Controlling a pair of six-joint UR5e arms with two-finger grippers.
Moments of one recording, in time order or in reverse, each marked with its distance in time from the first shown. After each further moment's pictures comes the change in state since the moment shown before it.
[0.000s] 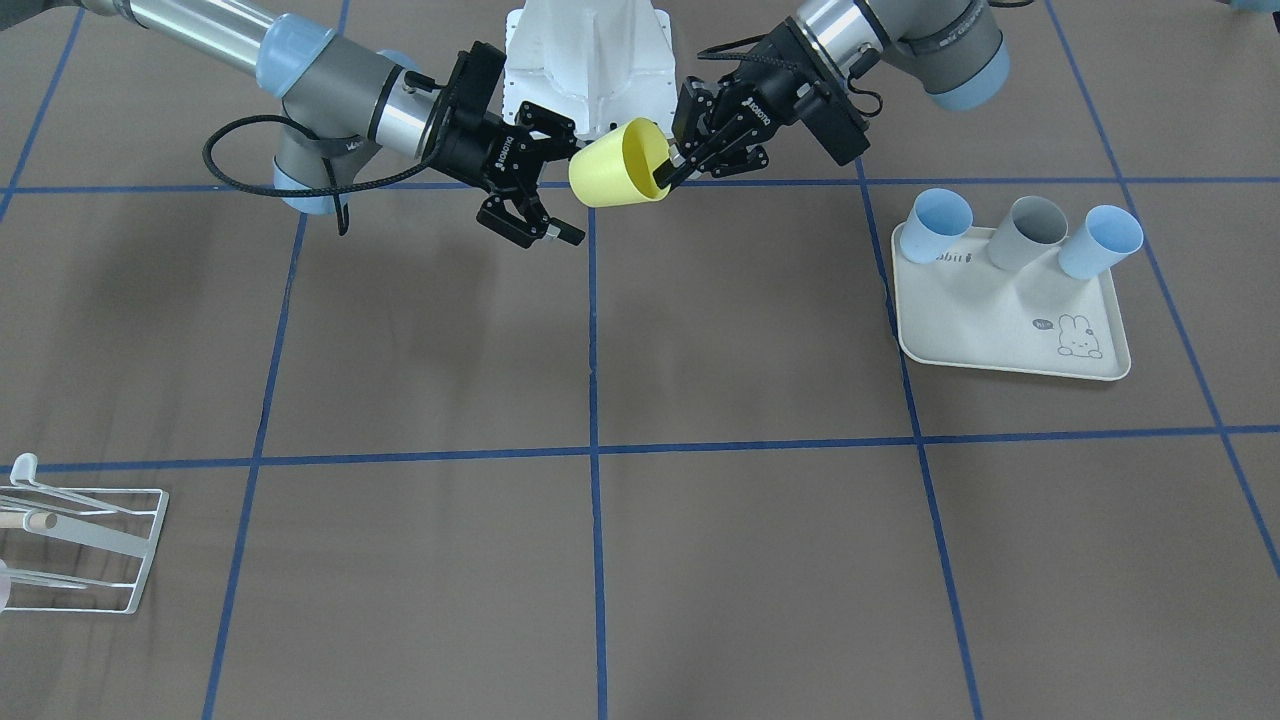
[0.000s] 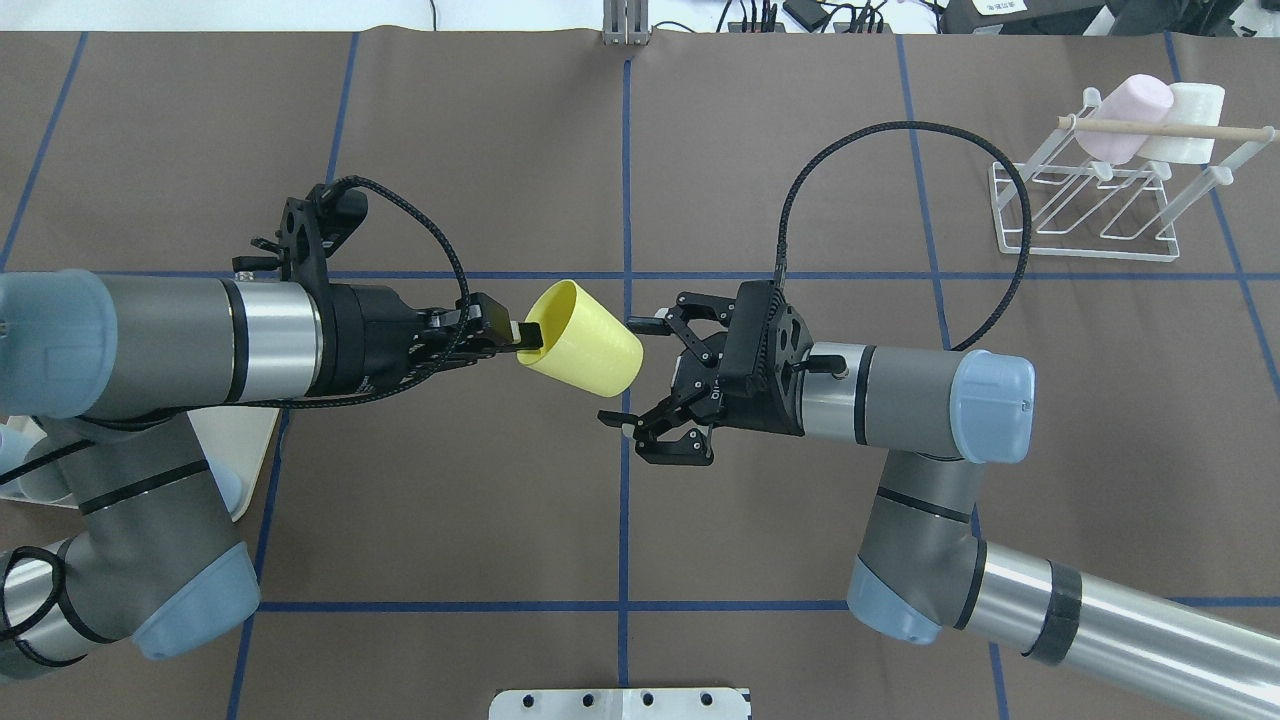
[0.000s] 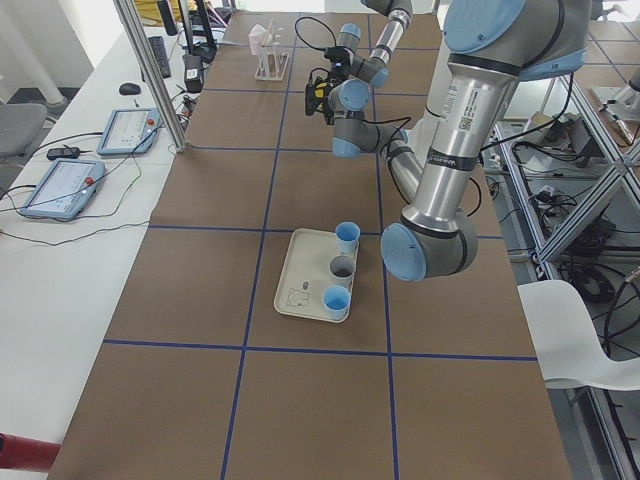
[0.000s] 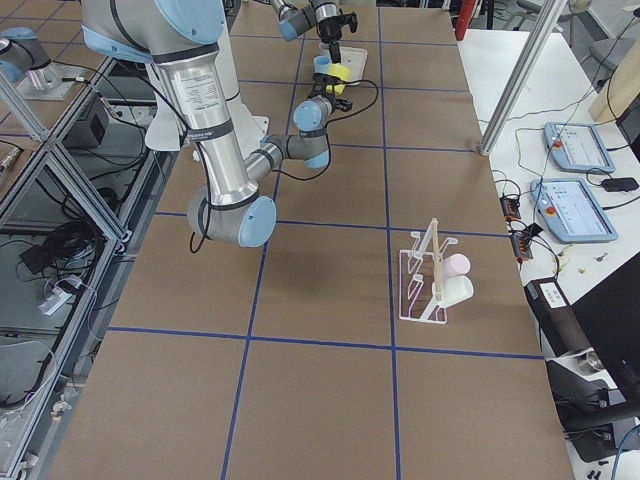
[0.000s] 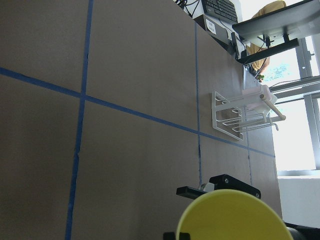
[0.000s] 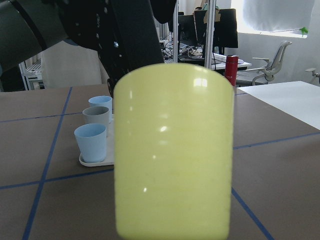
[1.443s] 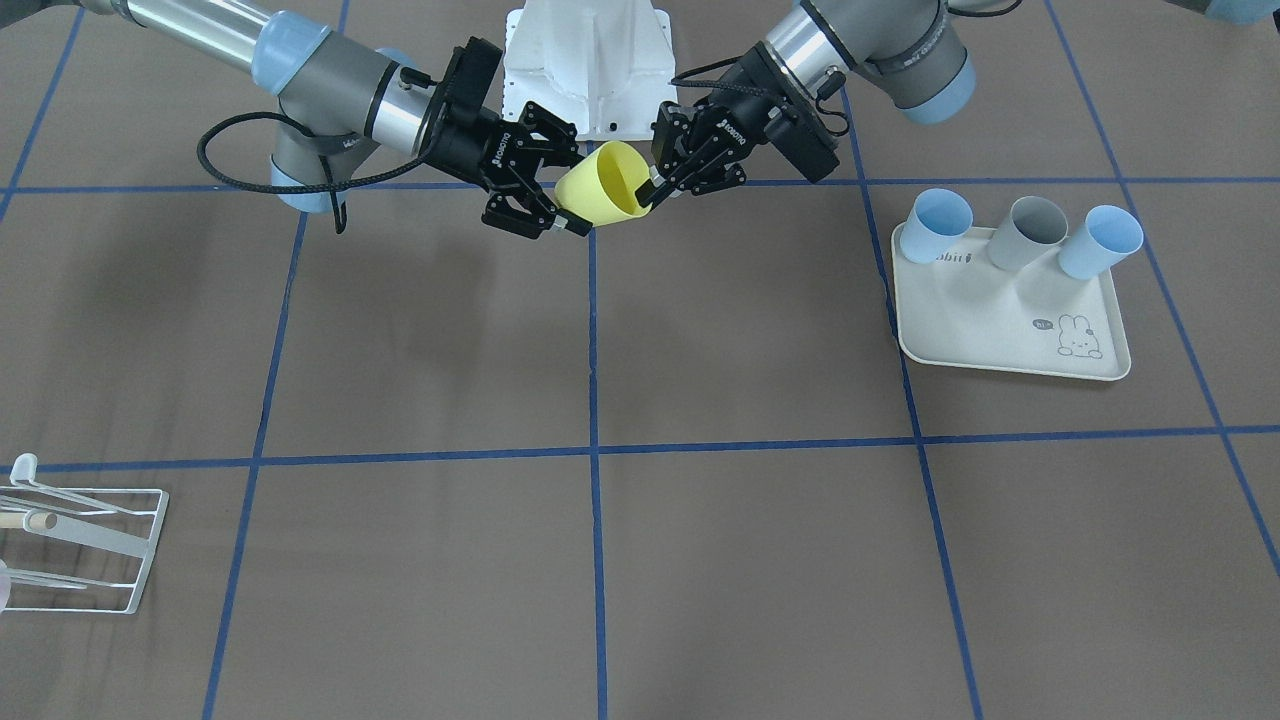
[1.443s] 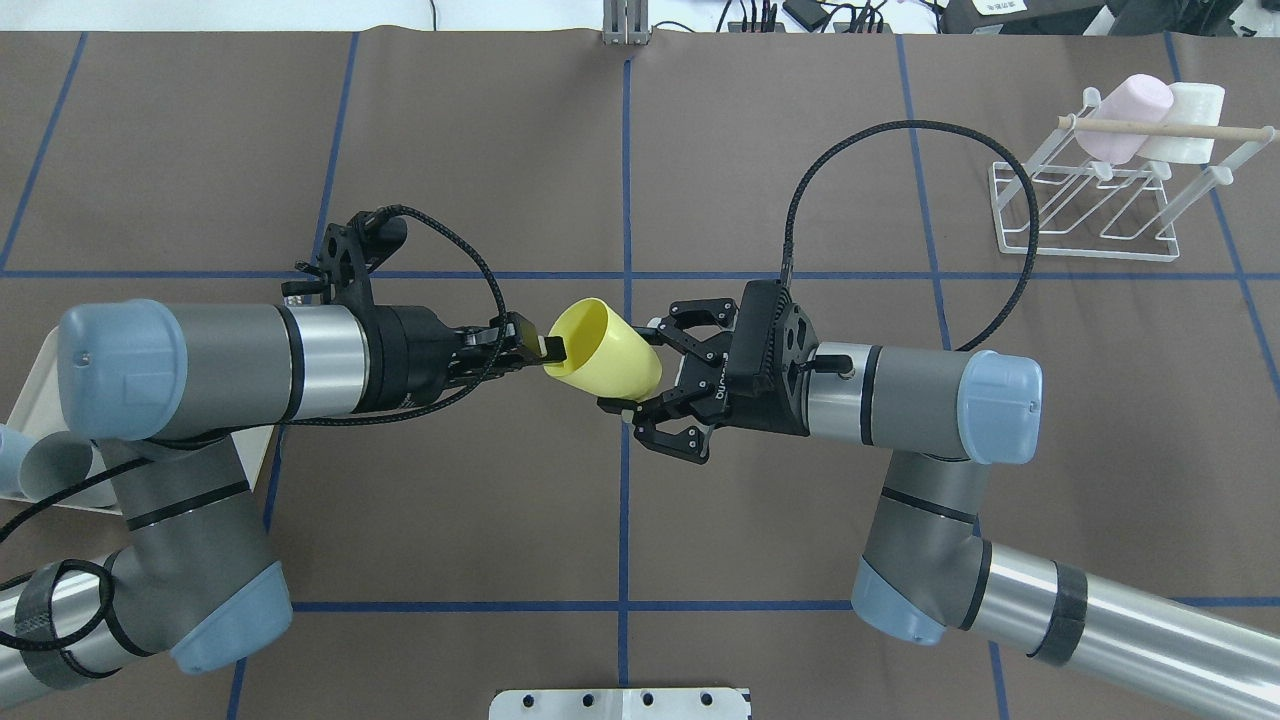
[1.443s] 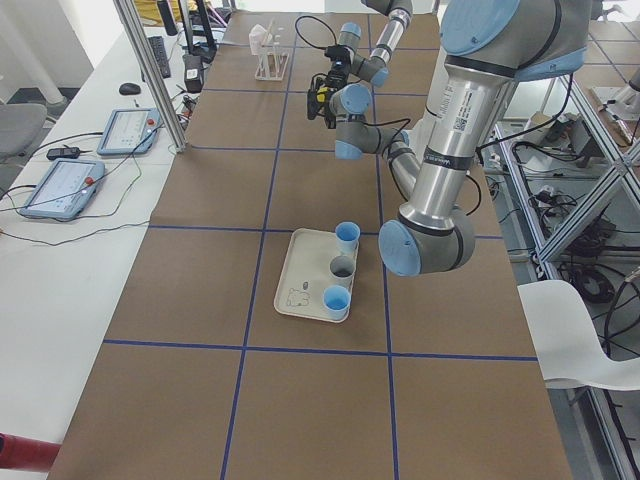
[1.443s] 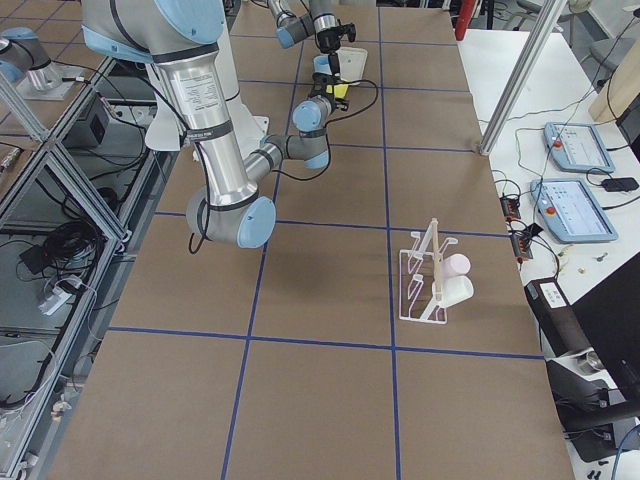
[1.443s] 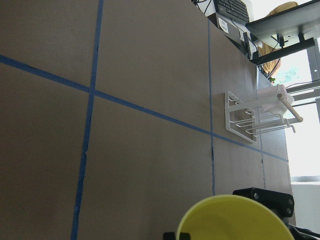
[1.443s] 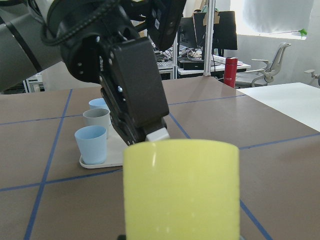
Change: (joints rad) left arm 0.042 -0.026 0.045 -0.005 0.056 0.008; right arm 0.004 -0.009 0.009 0.003 -0.001 0.004
